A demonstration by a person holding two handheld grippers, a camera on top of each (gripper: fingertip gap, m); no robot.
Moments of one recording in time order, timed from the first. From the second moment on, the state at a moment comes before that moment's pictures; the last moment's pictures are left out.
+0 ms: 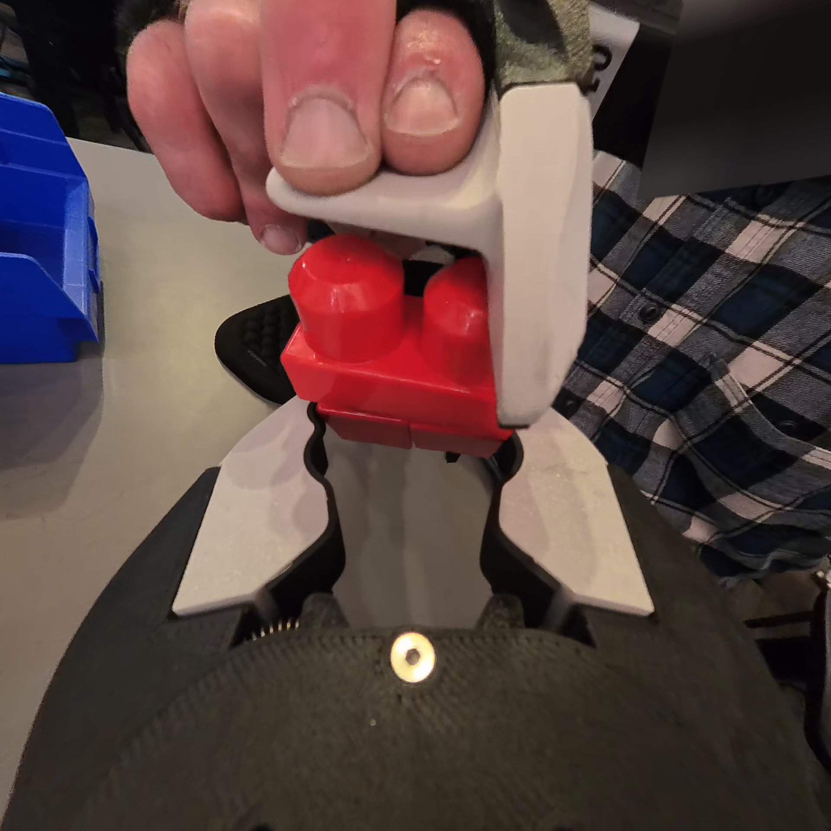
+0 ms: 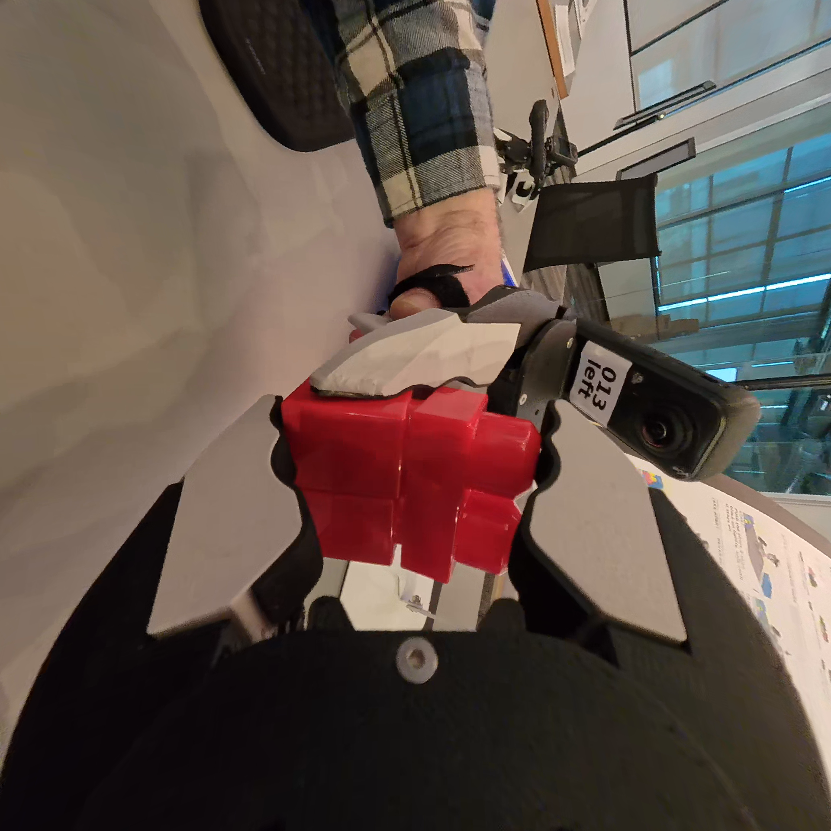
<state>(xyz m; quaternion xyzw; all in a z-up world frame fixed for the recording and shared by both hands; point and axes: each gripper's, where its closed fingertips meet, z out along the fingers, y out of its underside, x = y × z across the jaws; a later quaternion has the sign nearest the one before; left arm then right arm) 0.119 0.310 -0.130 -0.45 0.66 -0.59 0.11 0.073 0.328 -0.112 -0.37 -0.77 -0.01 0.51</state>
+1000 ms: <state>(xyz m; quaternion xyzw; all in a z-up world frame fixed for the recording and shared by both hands) 0.128 0.310 -0.130 -0.46 0.68 -0.56 0.13 0.082 0.344 -0.118 -0.38 -0.77 -0.08 0.51</state>
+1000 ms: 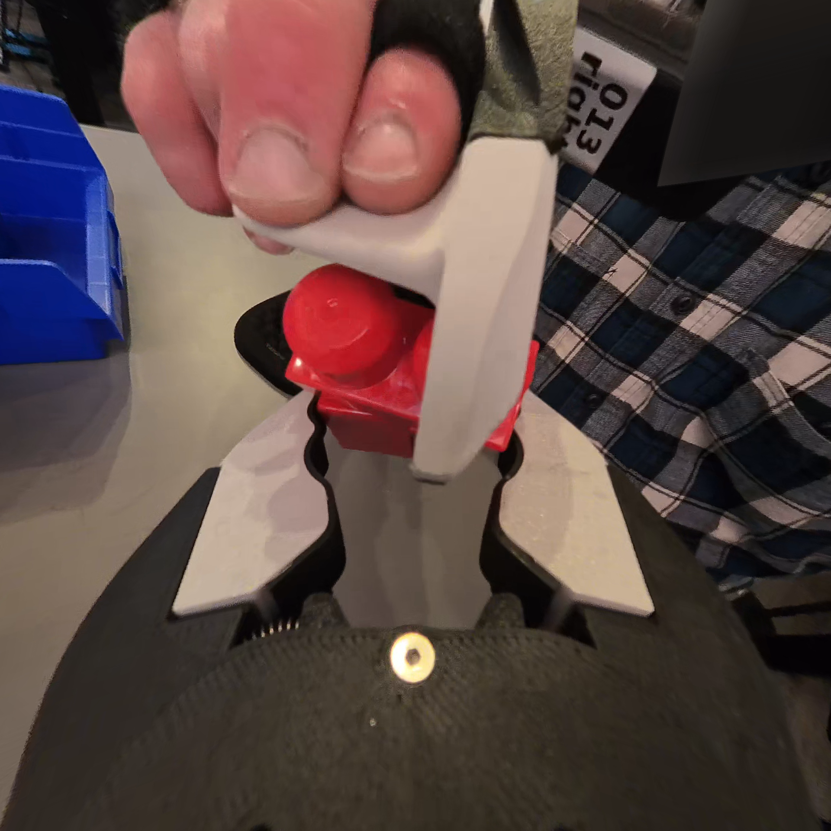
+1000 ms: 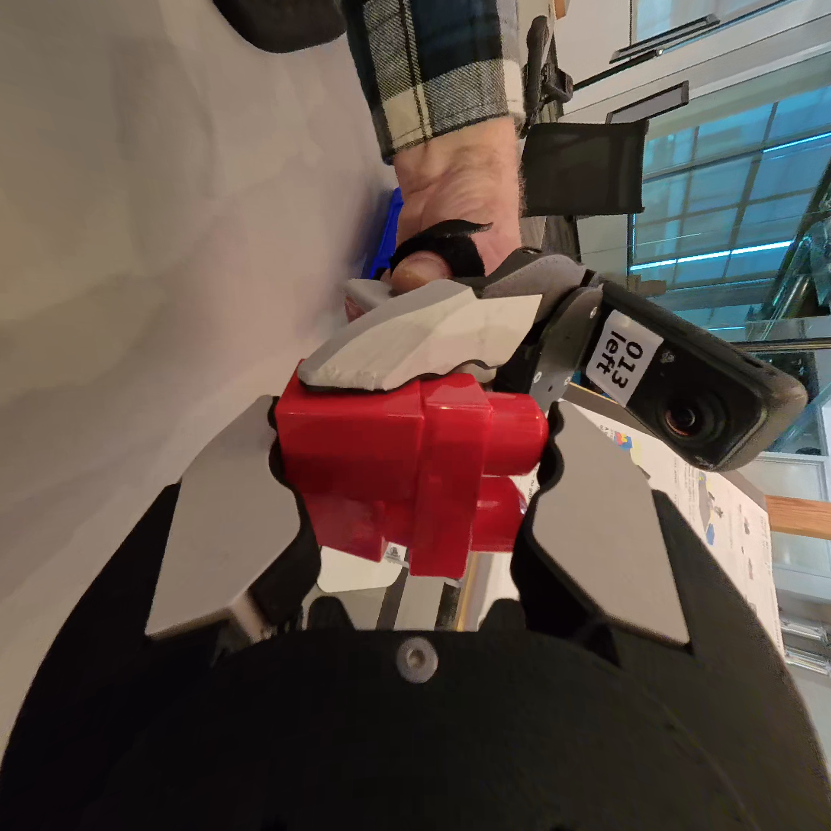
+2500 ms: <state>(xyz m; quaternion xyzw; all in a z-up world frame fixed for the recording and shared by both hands) 0.133 0.299 -0.116 -0.41 0.65 -0.63 0.12 0.105 0.357 -0.118 -0.41 -0.76 -0.05 0.50</state>
